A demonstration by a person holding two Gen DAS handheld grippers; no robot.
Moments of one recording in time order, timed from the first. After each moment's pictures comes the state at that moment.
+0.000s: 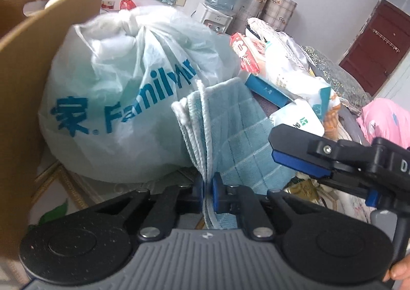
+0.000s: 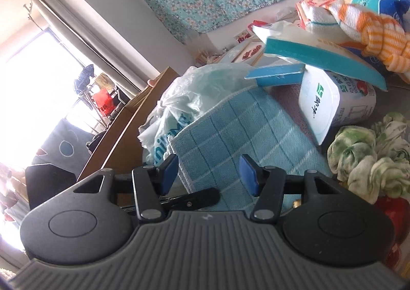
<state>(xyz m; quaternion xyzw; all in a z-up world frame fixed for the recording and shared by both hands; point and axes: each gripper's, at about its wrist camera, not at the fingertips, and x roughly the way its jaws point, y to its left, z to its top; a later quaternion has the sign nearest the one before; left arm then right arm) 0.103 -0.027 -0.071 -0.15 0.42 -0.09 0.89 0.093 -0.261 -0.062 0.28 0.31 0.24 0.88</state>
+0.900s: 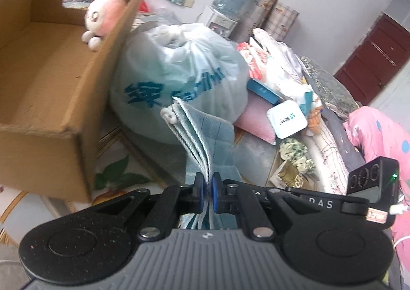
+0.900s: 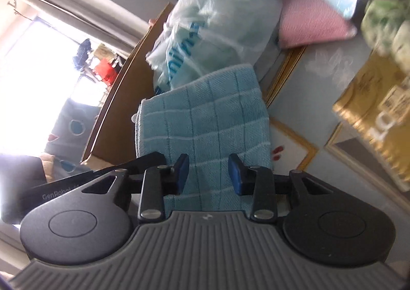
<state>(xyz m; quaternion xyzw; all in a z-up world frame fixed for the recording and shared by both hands) 0.038 0.020 -0.040 -0.19 0.42 -0.09 0.88 0.057 -0.215 -0.095 0.31 0.42 0.25 0.82</state>
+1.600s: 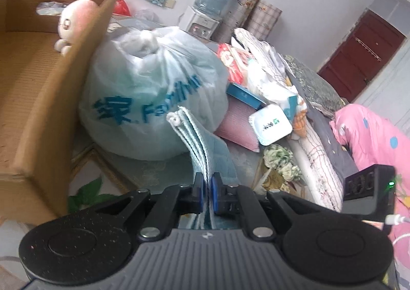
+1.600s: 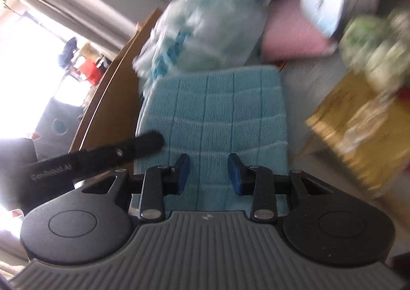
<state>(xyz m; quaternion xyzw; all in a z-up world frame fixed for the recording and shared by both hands) 0.055 0.014 -0.037 -0.19 0.41 -0.12 0.89 0.059 -0.219 -0.093 0.30 0.43 0.23 0.82</state>
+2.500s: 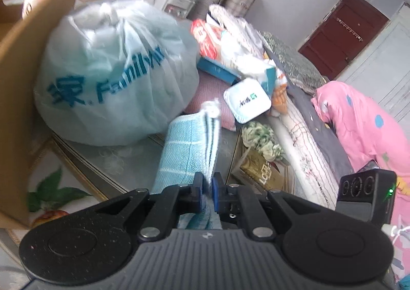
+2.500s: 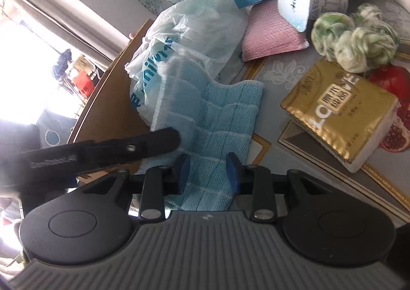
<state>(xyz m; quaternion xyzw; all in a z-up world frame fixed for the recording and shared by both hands) 0.072 -0.015 -0.057 -0.18 0.44 -0.20 0.86 0.024 -0.238 -0.099 0.29 0.40 0.19 0.85</state>
